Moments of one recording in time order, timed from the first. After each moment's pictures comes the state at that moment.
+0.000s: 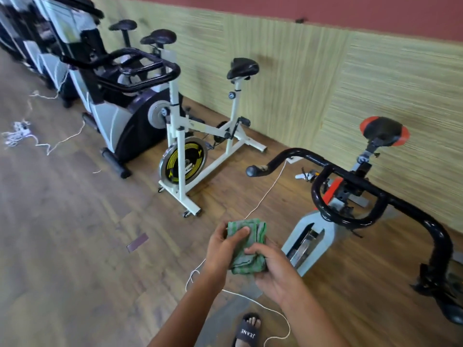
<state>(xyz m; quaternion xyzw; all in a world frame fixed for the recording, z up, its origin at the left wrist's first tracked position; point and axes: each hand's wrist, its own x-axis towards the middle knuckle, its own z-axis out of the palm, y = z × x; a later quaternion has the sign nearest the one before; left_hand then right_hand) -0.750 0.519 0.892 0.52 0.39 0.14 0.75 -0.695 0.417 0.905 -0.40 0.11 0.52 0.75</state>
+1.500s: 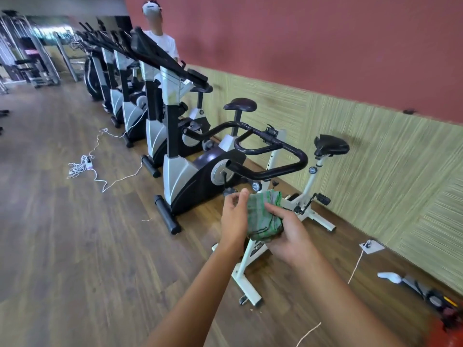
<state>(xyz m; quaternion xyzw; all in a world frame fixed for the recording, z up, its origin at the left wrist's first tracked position) -0.717 1.038 1.012 0.55 0.38 0.32 0.67 -0.659 0.947 1.035 -0.42 0.02 0.50 0.76</state>
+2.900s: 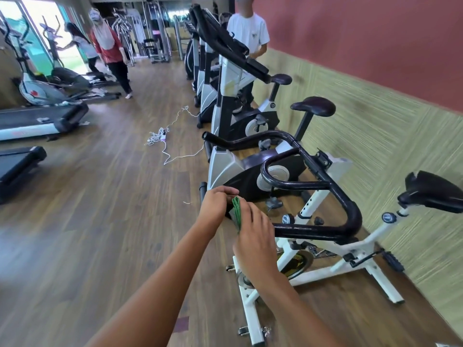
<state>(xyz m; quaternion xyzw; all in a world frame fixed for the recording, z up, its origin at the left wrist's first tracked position) -0.570 1.205 1.003 0.51 0.54 0.37 0.56 -0.506 1.106 0.953 -0.75 -0.59 -0.03 0.30</state>
